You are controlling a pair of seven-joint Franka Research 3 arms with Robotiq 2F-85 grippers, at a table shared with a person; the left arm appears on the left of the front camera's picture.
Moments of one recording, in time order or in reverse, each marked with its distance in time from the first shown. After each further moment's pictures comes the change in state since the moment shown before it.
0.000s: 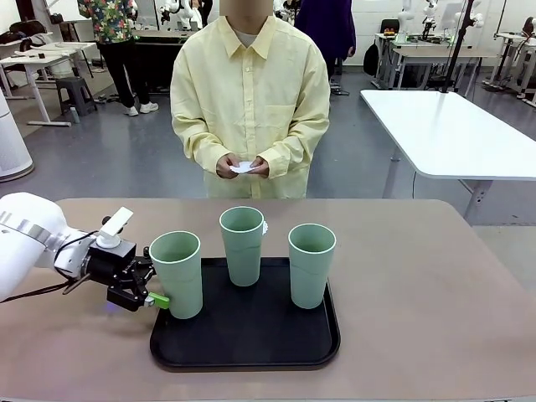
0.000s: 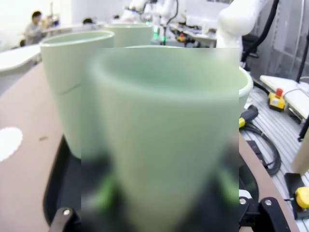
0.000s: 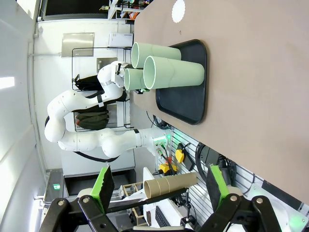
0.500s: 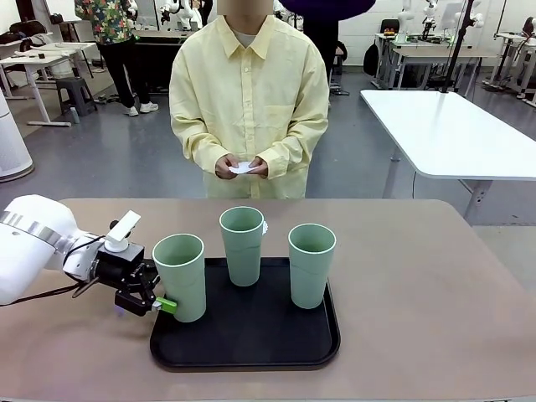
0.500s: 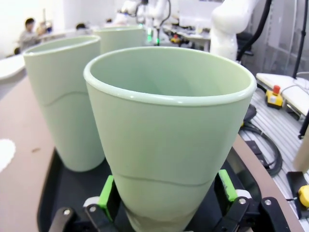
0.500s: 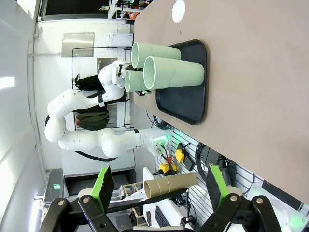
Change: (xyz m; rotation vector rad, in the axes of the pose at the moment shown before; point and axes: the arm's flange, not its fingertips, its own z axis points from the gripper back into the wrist) left arm 0.000 0.001 -0.015 -0.025 -0.014 -0.042; right arm 0.000 0.000 0.000 0.000 0.000 0.000
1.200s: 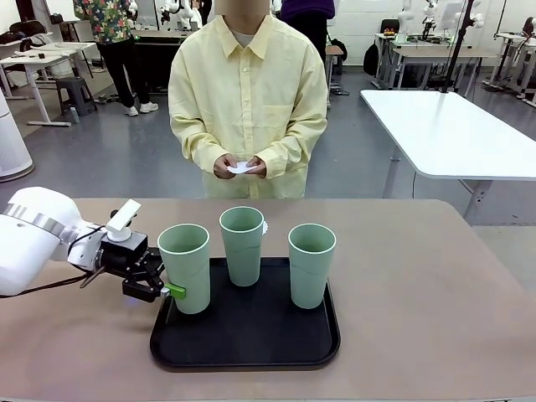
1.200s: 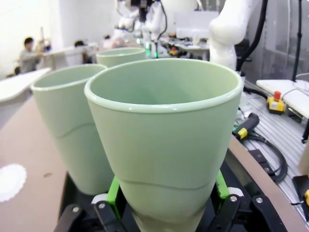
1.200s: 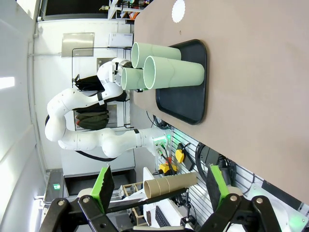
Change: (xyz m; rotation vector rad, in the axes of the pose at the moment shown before) left arm 0.013 0.012 -0.002 -0.010 -0.061 -0.058; right arm 0.000 0.000 0.000 0.000 0.000 0.000
